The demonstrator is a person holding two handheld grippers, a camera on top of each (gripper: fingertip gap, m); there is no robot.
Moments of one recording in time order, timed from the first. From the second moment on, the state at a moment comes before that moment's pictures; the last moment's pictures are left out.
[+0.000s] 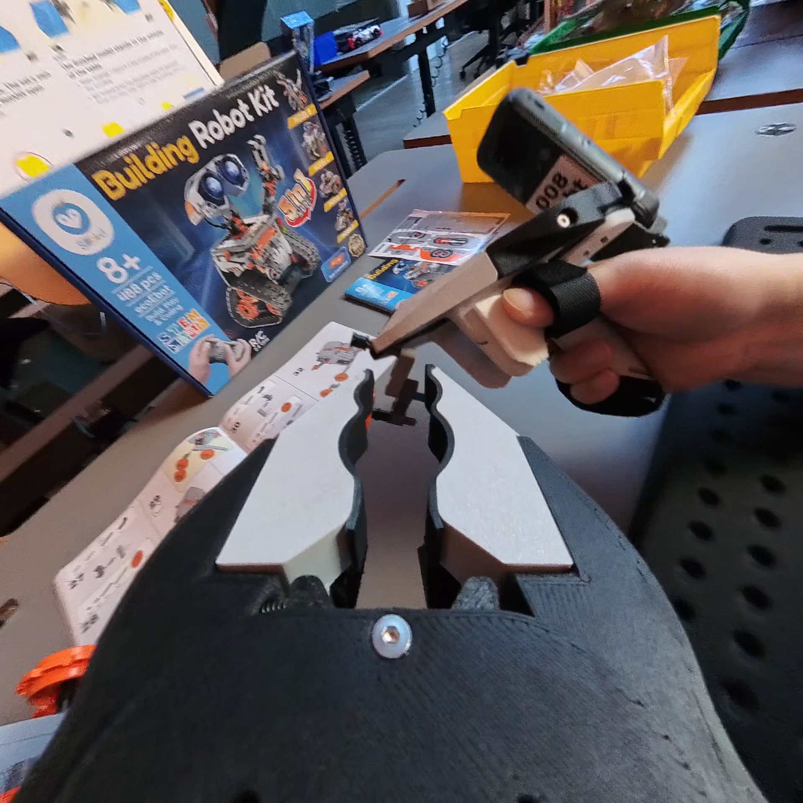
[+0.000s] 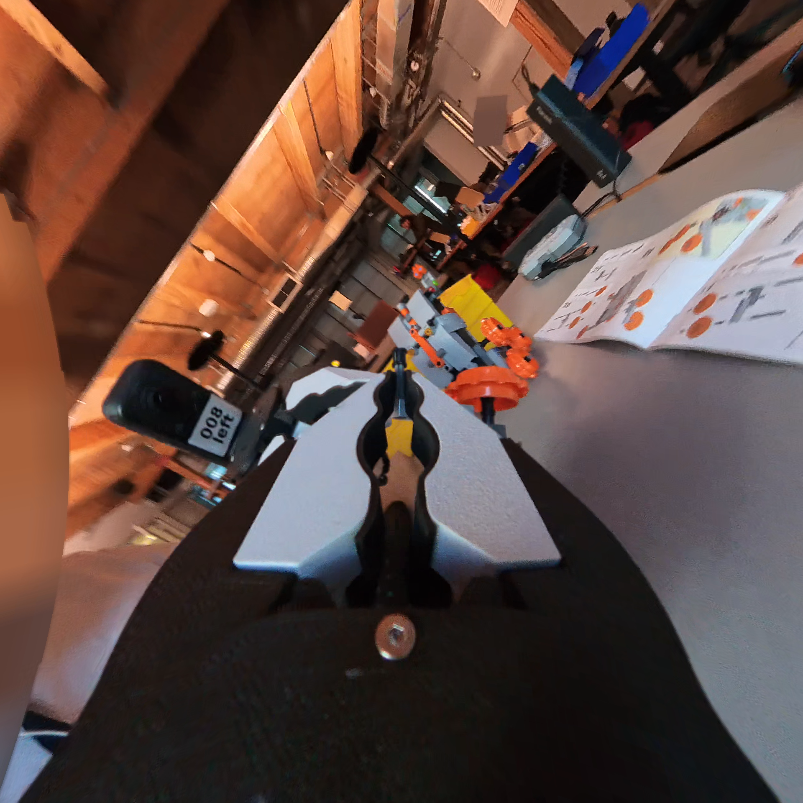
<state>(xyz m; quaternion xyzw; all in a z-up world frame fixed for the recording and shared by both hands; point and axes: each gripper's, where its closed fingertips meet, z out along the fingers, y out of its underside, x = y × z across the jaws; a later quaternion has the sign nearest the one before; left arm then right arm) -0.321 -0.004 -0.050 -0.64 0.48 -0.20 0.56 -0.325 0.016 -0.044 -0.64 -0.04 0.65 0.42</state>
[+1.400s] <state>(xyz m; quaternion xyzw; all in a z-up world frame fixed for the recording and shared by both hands) -0.329 -0.054 -0.071 -0.49 0.65 -0.19 0.55 -0.341 -0.046 -0.051 -0.50 -0.64 0.14 0.57</state>
